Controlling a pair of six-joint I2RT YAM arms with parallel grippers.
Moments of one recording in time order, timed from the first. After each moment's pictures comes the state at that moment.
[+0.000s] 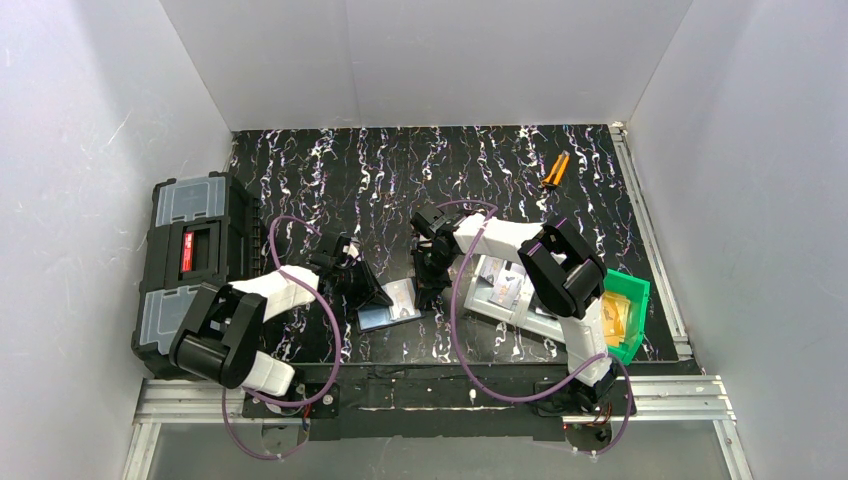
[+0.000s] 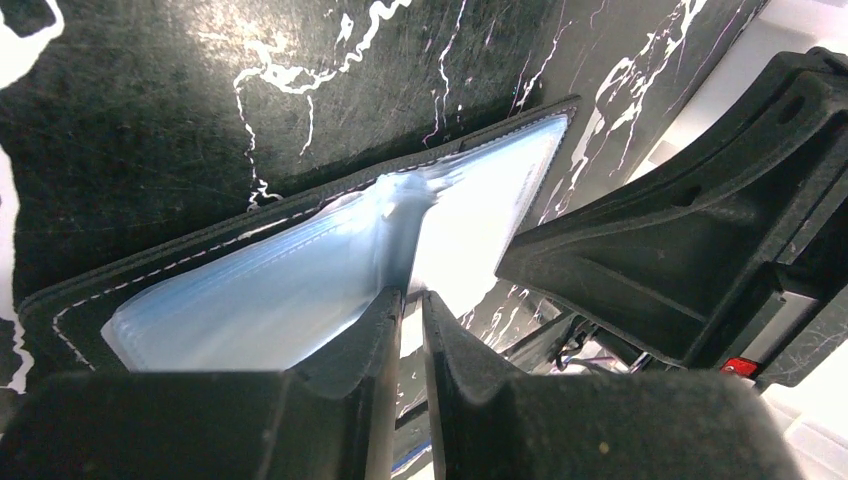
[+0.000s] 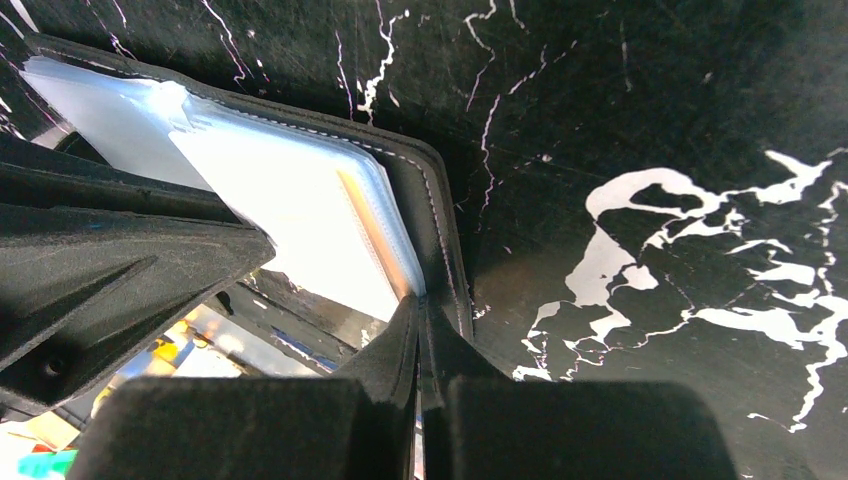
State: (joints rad) left arm -0.38 1.44 0.57 -0.19 0.48 -0.85; right arm 0.82 2.05 1.39 -0.67 -0.45 0.68
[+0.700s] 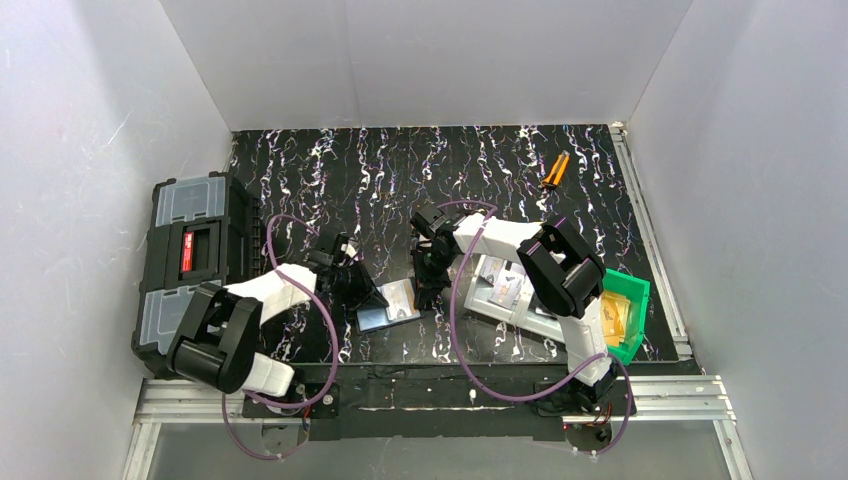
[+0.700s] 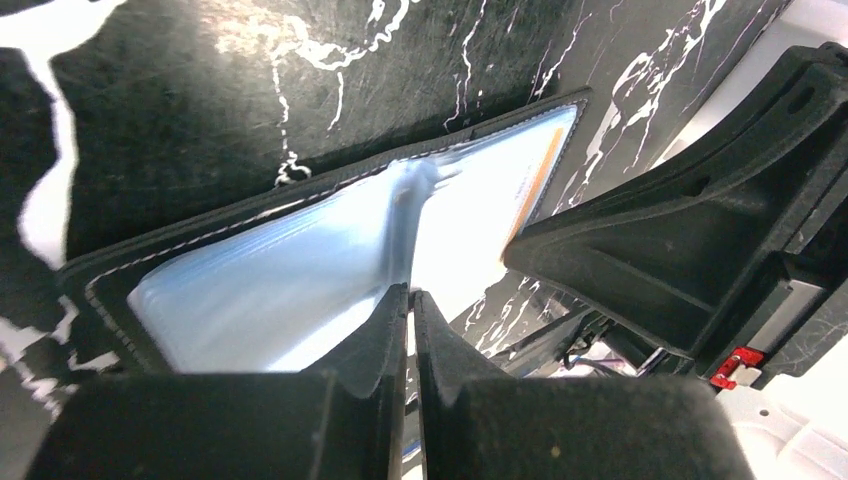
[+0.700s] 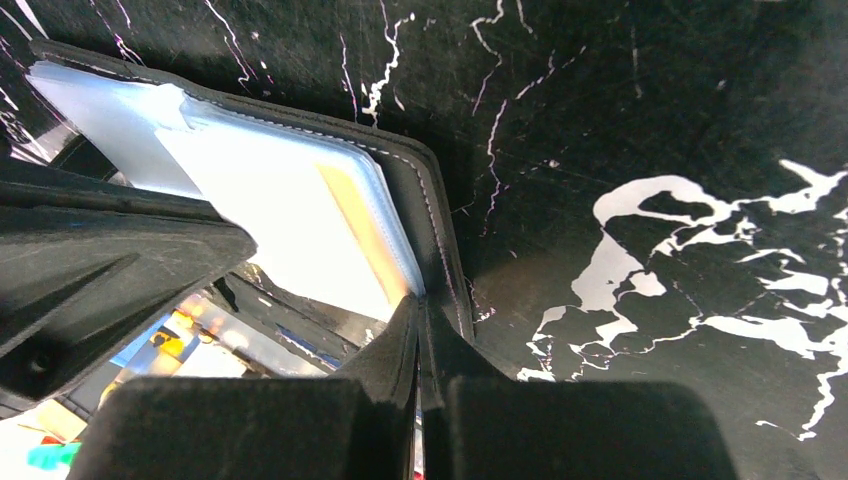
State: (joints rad) left arm -0.36 1.42 0.58 -0.25 0.46 -0.84; right arm 0.82 2.06 1.40 -0.67 -0.46 0.68
